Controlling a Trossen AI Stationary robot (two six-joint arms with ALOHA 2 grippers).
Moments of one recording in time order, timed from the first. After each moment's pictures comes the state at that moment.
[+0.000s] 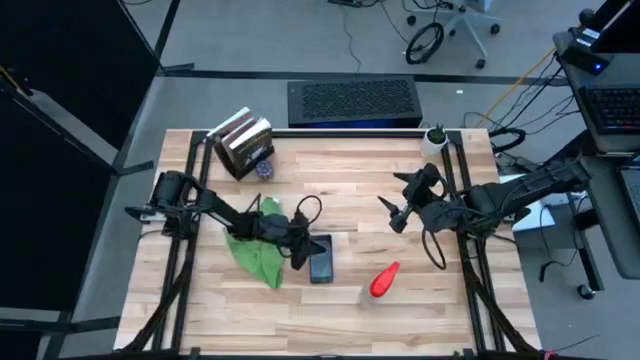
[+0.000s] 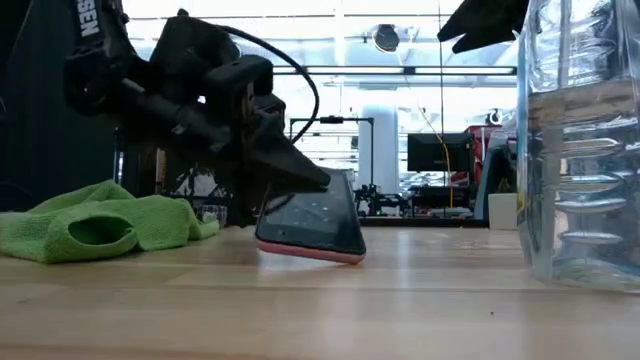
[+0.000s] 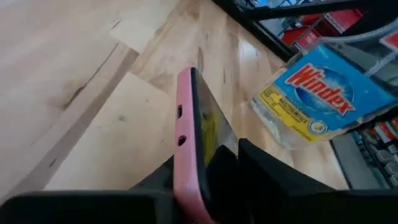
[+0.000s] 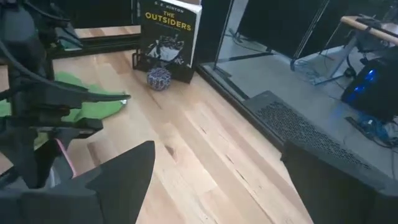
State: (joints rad) left arm -0.12 1.89 0.58 0.91 0.06 -0.64; right arm 0.34 1.00 0.88 -0.53 0.91 0.38
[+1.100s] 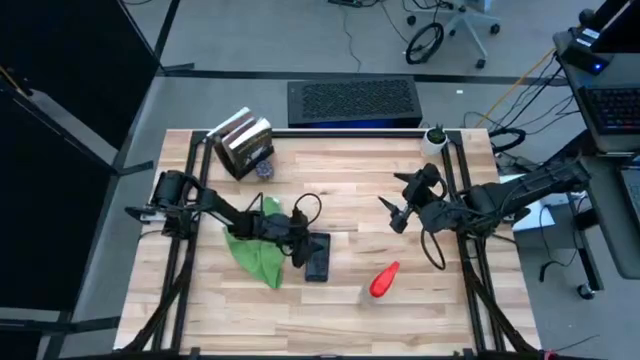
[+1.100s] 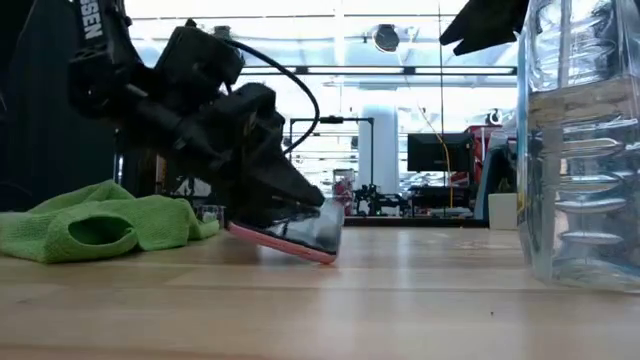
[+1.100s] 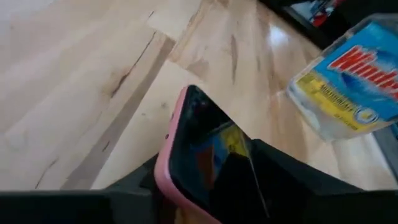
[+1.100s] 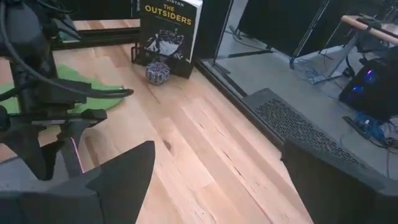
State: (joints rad) left arm -0.10 1.89 0.58 0.83 0.02 -0.60; right arm 0.34 1.00 0.88 -0.55 0.91 0.38
